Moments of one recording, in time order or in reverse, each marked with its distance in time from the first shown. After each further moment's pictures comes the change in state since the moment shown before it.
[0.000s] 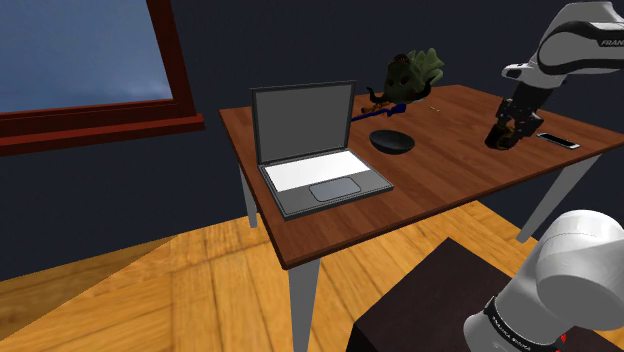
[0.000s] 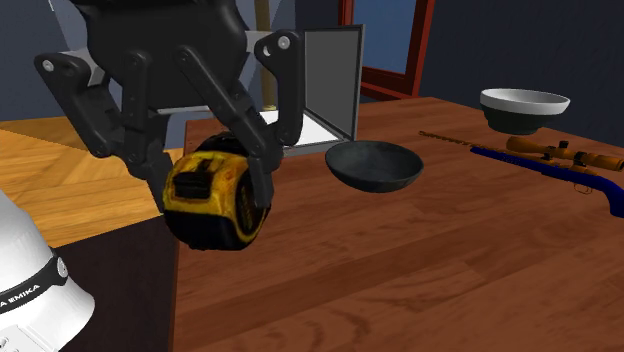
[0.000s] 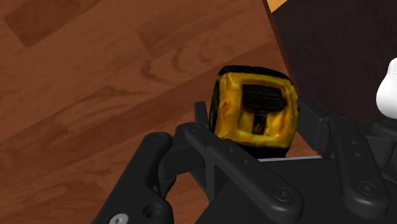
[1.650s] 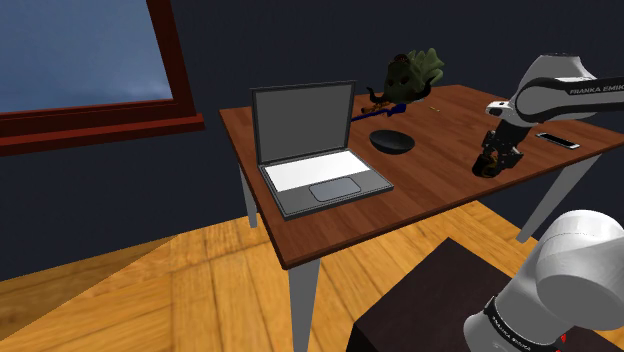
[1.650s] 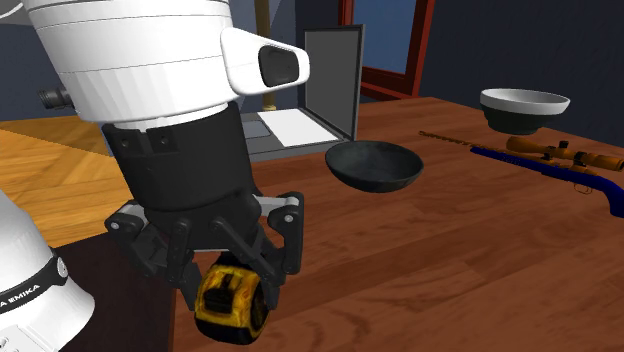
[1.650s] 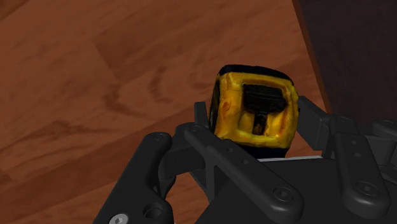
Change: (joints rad) arm -0.002 0.038 -0.137 -0.213 -0.087 0.263 0.026
